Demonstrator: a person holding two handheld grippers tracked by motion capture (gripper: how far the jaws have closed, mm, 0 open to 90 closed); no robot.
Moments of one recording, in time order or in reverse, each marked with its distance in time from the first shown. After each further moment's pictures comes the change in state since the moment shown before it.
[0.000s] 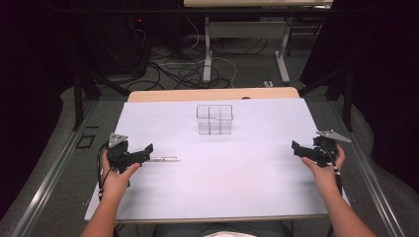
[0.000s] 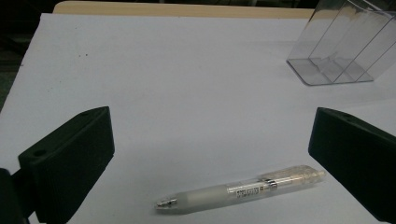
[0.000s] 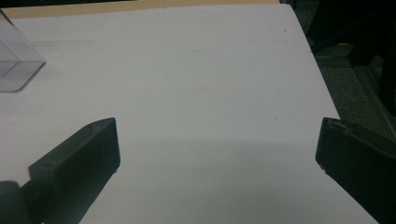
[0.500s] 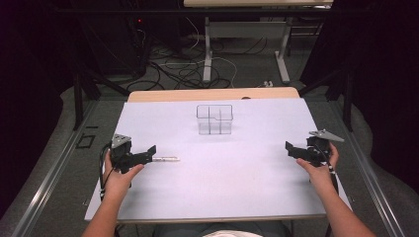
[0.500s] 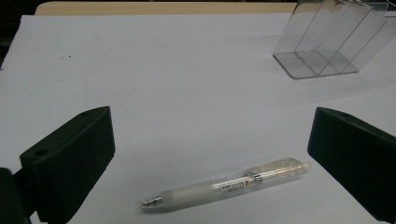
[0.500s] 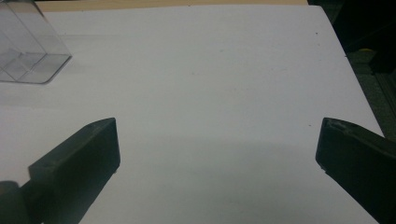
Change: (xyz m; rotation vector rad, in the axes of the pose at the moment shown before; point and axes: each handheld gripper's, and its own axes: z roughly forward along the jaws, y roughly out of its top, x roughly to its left) left arm -0.008 -0.001 -0.001 0.010 -0.027 0.039; right arm 0.015 -0.001 0.006 0.000 0.058 -0.037
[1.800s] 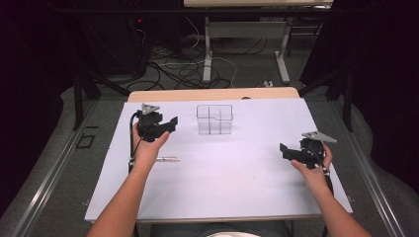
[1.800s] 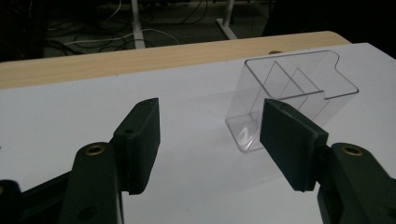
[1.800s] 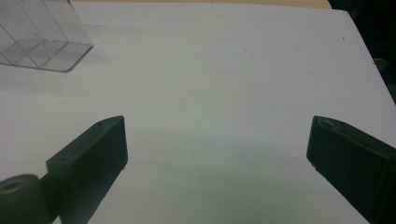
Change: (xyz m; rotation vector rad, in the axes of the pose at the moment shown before) left arm -0.068 0.092 0.043 -0.002 -0.021 0.044; right arm 0.017 -0.002 0.001 0.008 0.036 -0.048
